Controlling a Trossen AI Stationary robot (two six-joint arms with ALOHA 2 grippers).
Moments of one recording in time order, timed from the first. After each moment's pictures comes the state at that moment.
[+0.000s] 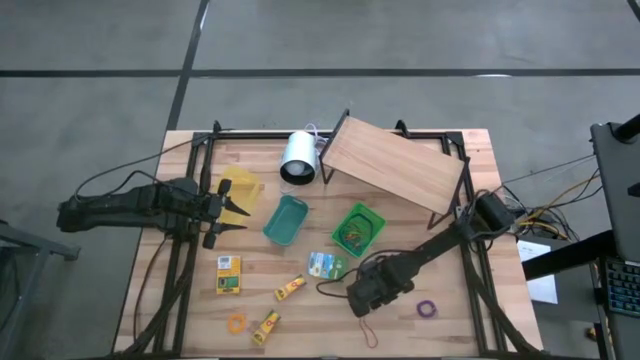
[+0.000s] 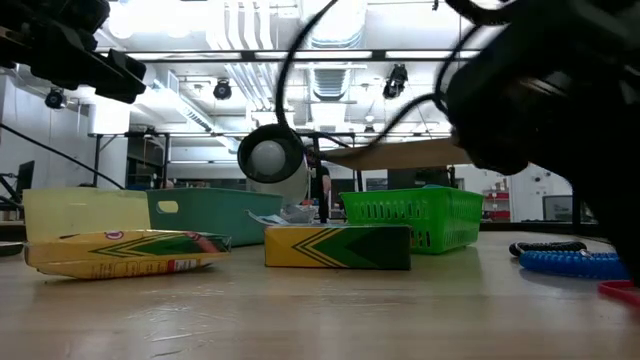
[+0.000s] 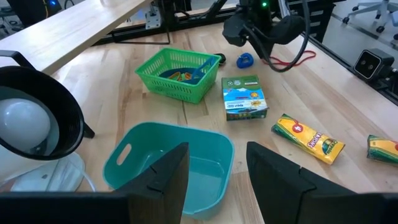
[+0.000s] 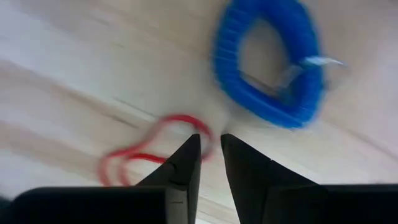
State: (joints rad) left arm 0.07 0.34 0.39 -0.48 0.18 0.21; right arm 0.52 1.99 1.23 -0.70 -0.24 1.68
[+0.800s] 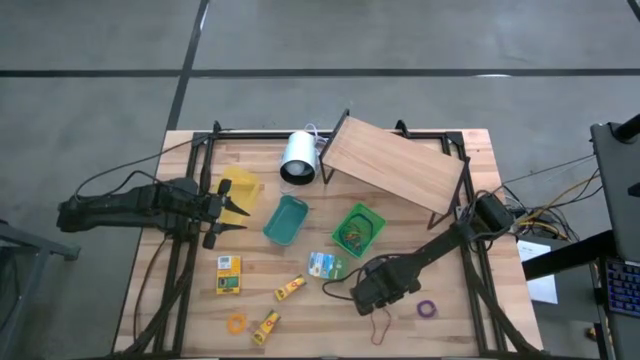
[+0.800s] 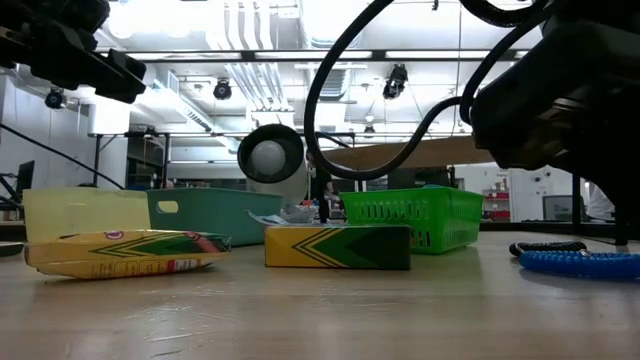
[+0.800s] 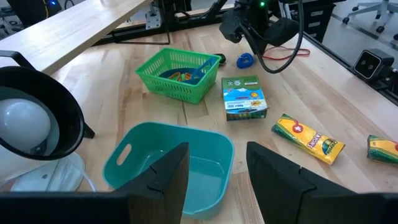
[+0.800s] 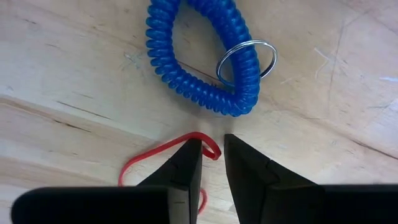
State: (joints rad) left arm 0.07 0.34 0.39 -0.48 0.18 0.21; right arm 0.52 2.00 1.25 -0.81 -0.21 1.74
